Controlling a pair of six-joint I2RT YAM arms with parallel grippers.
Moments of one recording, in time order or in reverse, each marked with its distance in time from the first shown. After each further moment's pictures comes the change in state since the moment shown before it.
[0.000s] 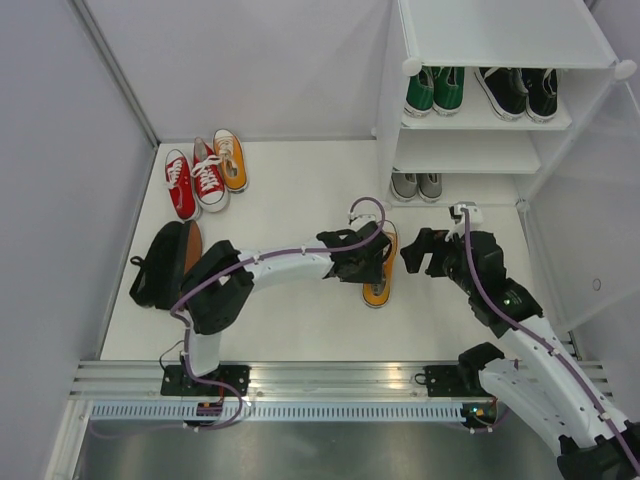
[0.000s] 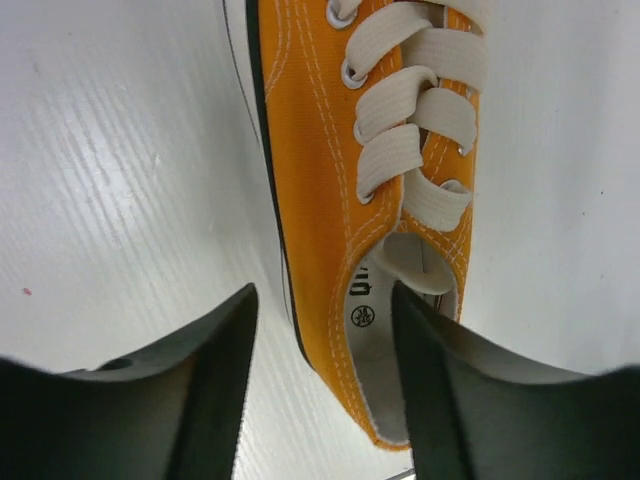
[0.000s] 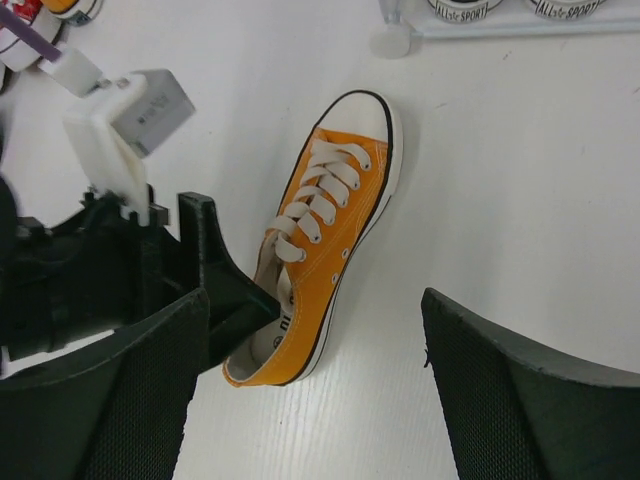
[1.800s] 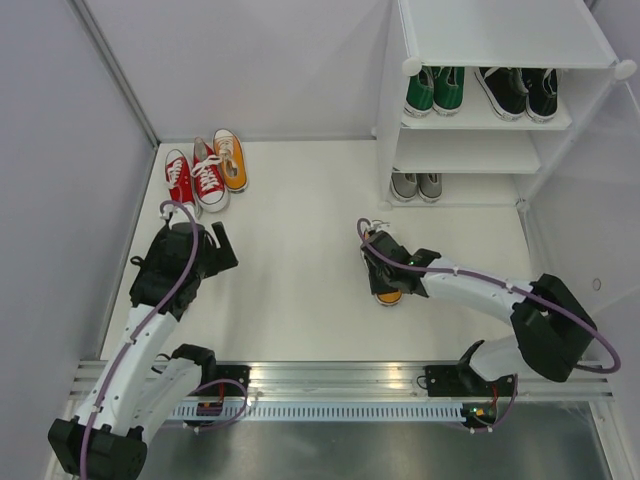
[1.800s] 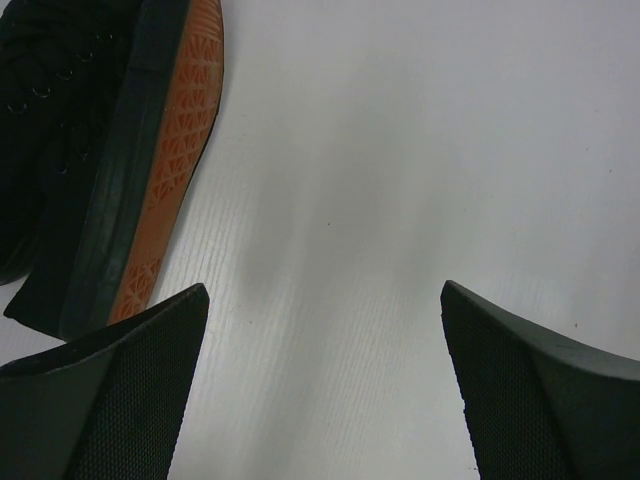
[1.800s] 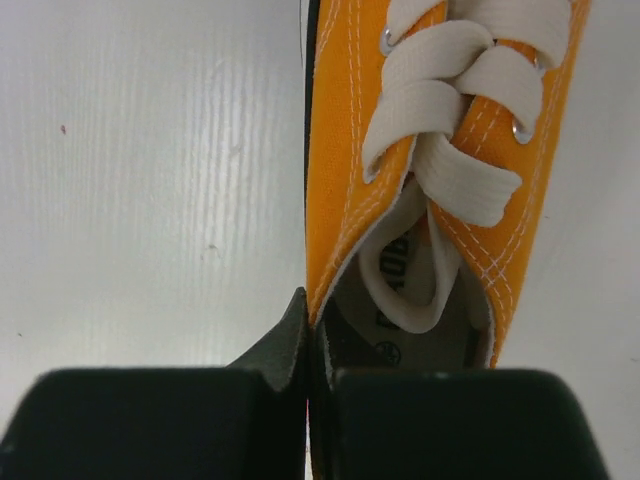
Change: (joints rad) left arm 0.793 -1.148 -0.636 -0.183 -0.110 0.404; right arm 0.396 0.756 0.148 -0.011 0.193 0.191
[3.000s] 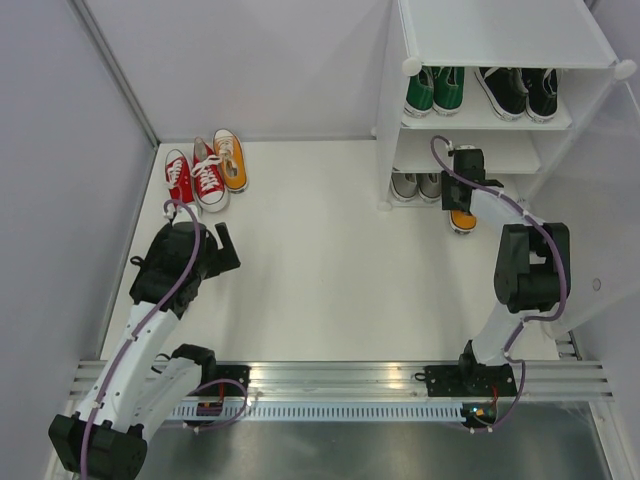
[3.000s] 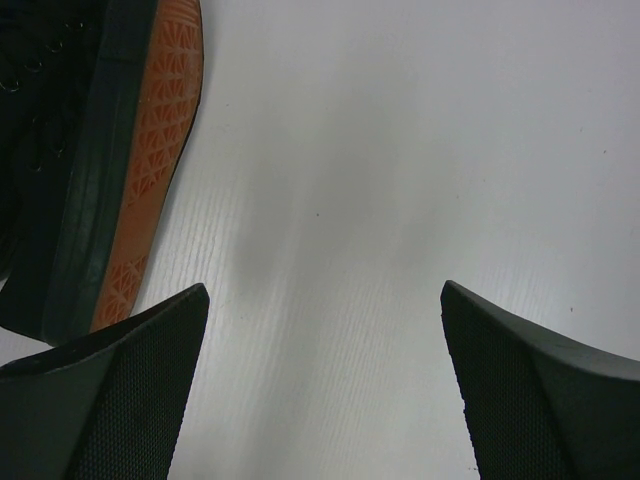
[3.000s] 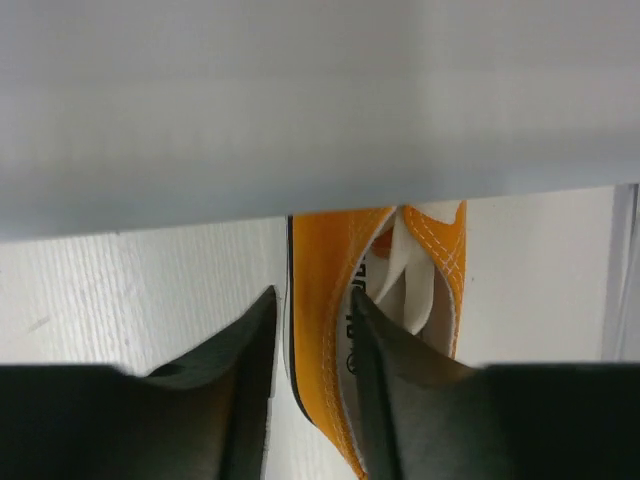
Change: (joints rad) left arm 0.000 0.011 -0.004 0.000 0.037 0.008; right arm -0.785 0.344 0.441 0.078 -0.022 -0.626
